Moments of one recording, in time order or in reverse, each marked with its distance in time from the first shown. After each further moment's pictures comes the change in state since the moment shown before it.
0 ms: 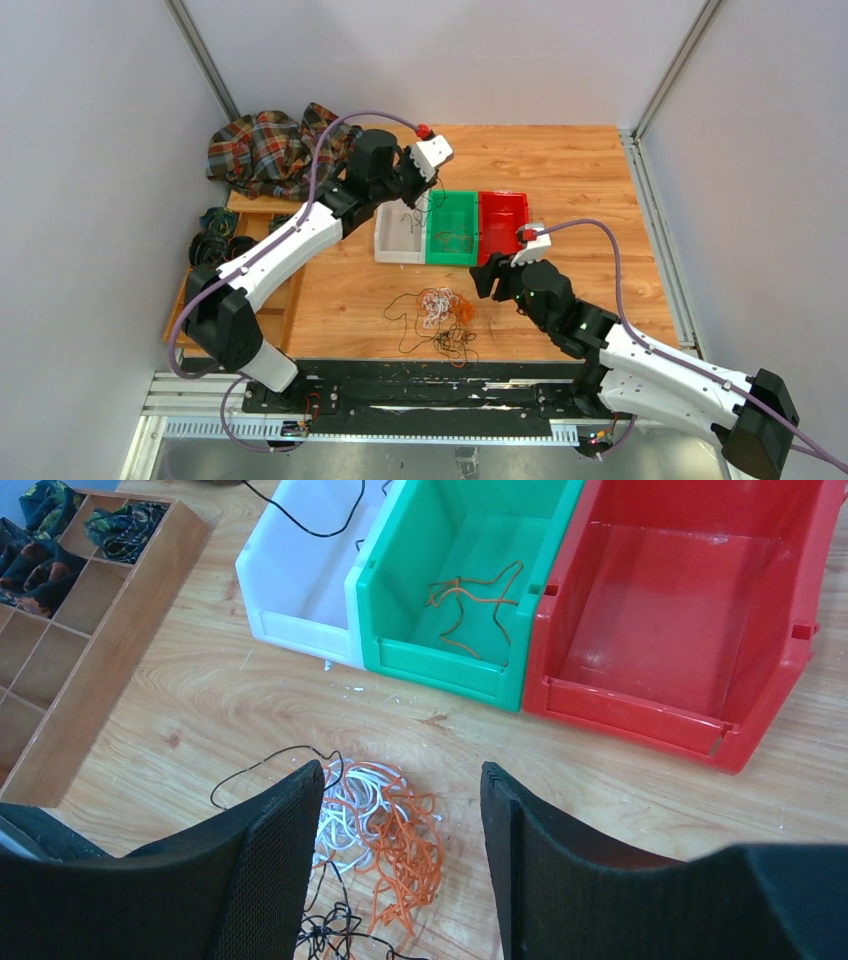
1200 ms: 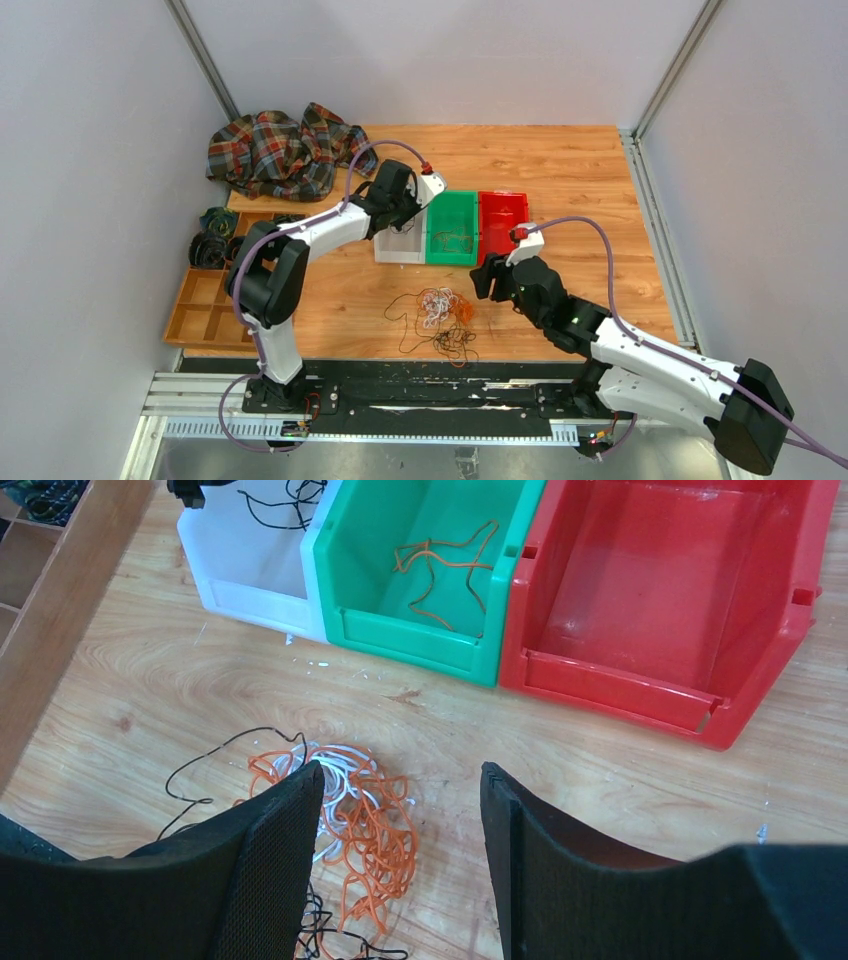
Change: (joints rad) left arm 0.068 0.300 -0.119 0.056 -0.293 0.138; right arm -0.019 0.072 0.004 -0.024 -0.005 0.002
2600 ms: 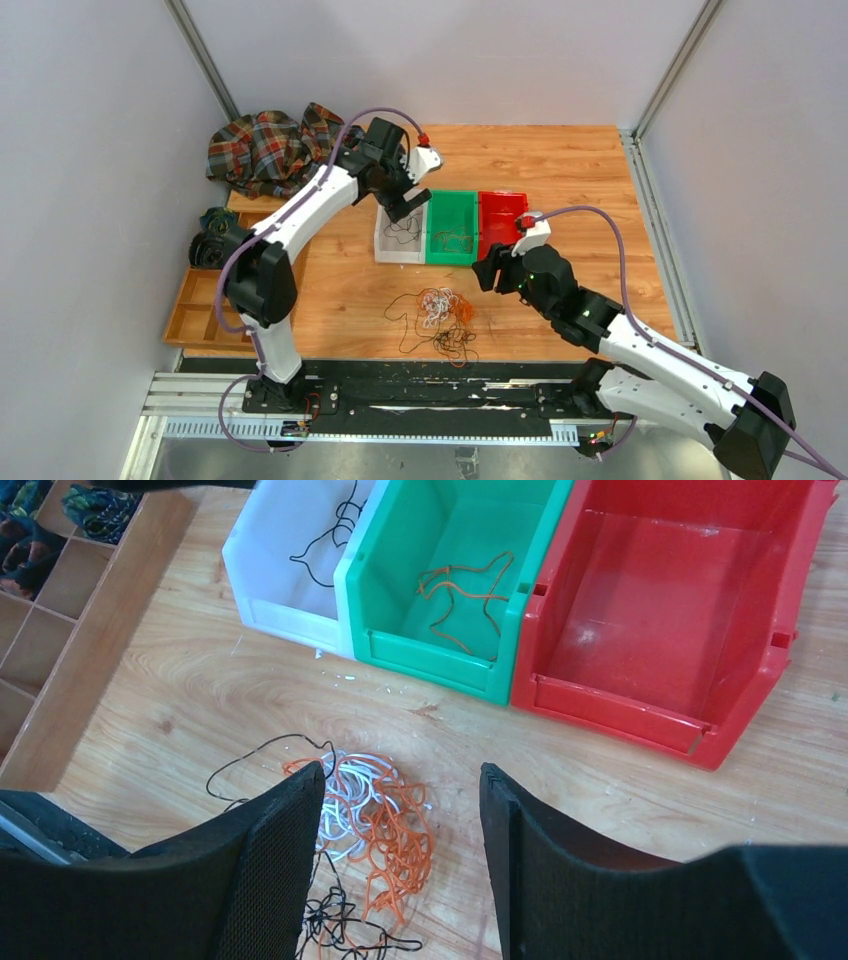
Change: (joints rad) left arm 0.047 0.027 0.400 -0.578 0.098 0.069; right arm -0.060 -0.045 0.088 -0.104 -0.090 -0.019
